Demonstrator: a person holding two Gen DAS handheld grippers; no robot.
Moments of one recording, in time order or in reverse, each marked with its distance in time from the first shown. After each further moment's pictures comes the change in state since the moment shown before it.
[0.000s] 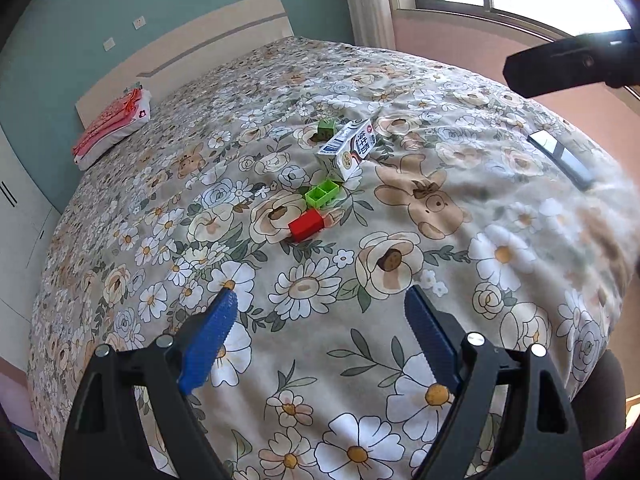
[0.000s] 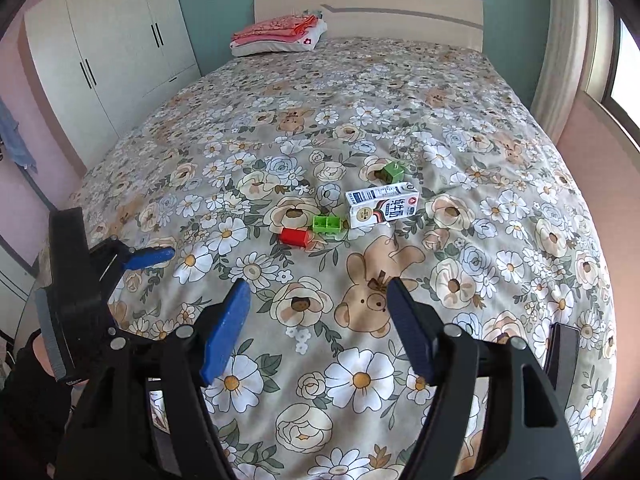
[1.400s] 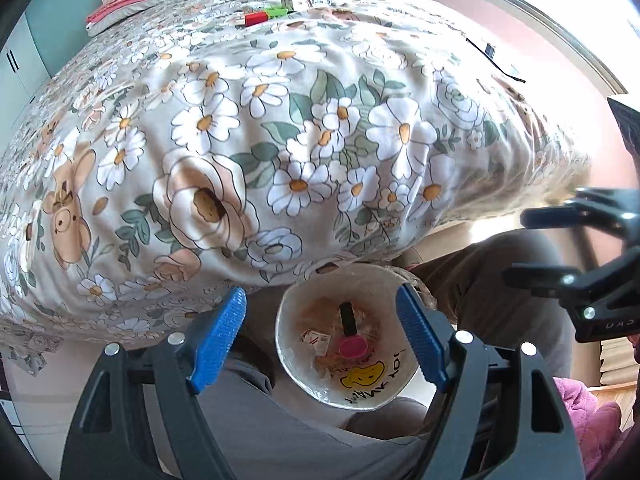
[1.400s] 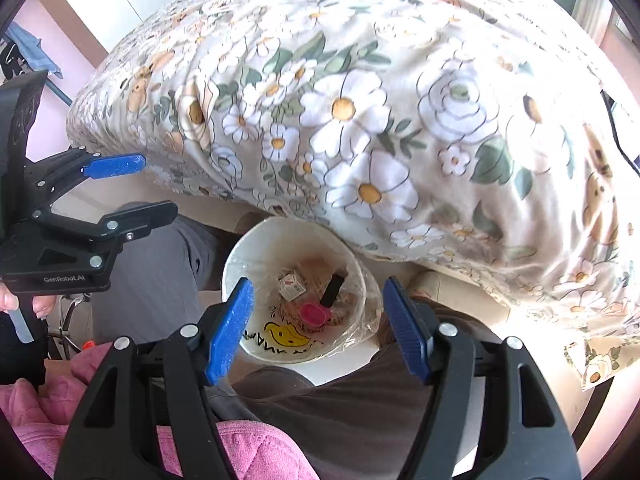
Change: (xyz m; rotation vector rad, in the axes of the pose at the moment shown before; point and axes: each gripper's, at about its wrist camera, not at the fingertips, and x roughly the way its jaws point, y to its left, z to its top) left arm -0.118 -0.141 -0.237 -0.284 0.240 -0.108; right arm -0.034 0.076 -0.362 -0.065 0.319 0.098
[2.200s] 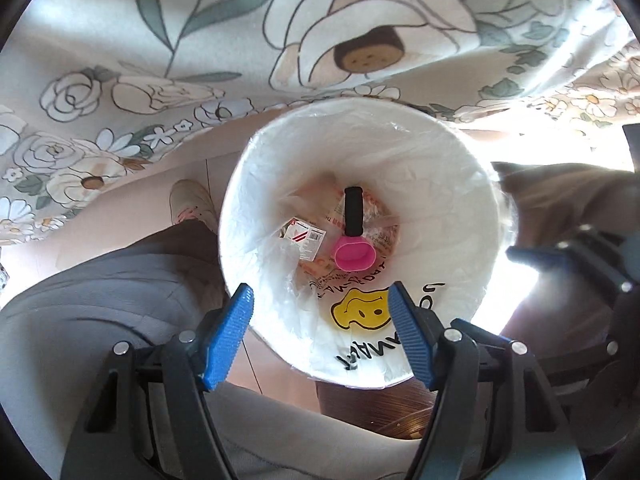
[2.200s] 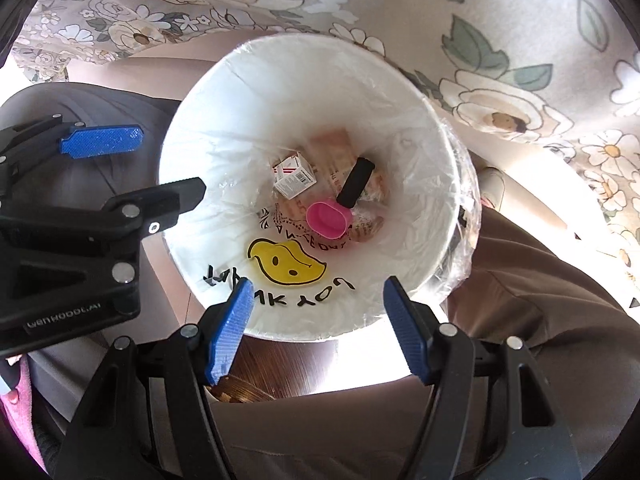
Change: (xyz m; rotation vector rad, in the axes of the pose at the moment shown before) left arm 0.195 0.003 -0.092 -0.150 0.459 -0.028; right arm 0.219 0.024 -0.067 -0.004 0.460 0.017
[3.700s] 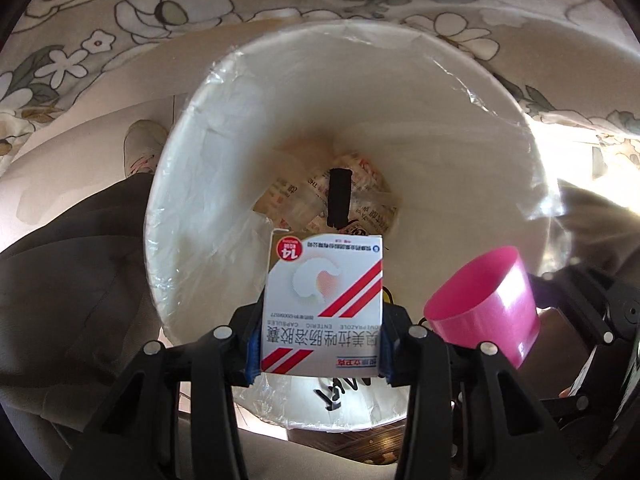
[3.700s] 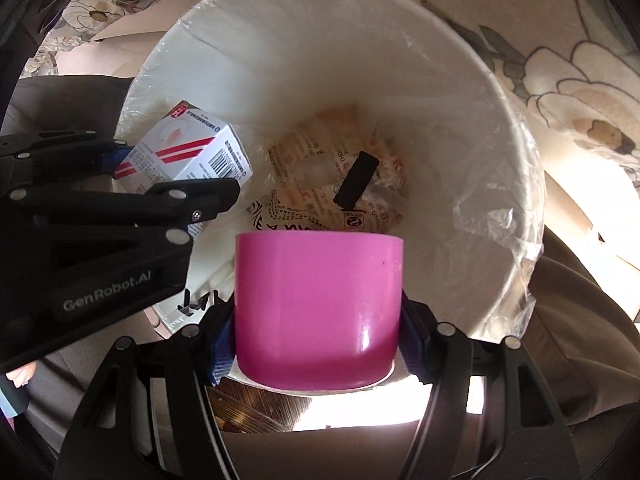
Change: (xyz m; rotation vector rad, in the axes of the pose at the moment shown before) left arm 0.107 0.018 0.031 -0.161 0.226 -0.133; right arm 0.061 -0.005 0.034 0.008 0.147 0.045
